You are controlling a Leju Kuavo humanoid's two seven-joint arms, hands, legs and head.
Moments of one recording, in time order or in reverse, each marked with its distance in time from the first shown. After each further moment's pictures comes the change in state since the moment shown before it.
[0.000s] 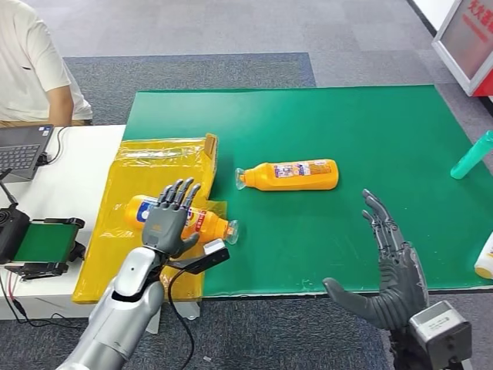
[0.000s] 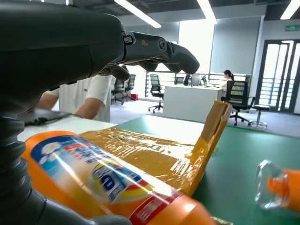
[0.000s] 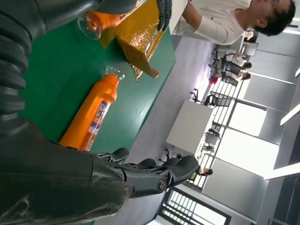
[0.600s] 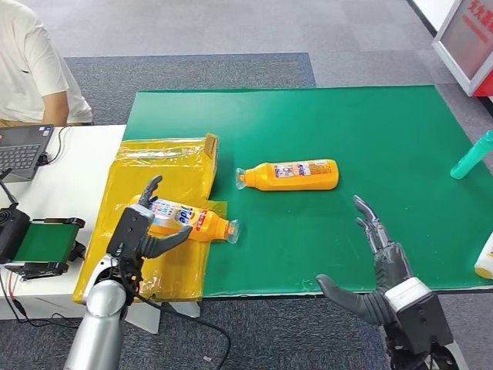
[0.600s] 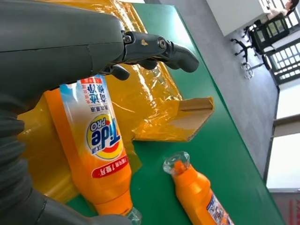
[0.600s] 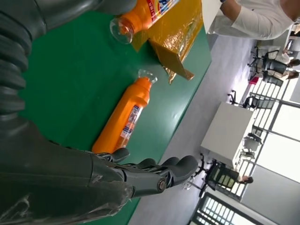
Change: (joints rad) left arm 0.175 -0.106 0.235 -0.426 0.915 -0.568 -0.017; right arm 0.008 0.050 -0.021 -0.002 0.062 0.054 0.155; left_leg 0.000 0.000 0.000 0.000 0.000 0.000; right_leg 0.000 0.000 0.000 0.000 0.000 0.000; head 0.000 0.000
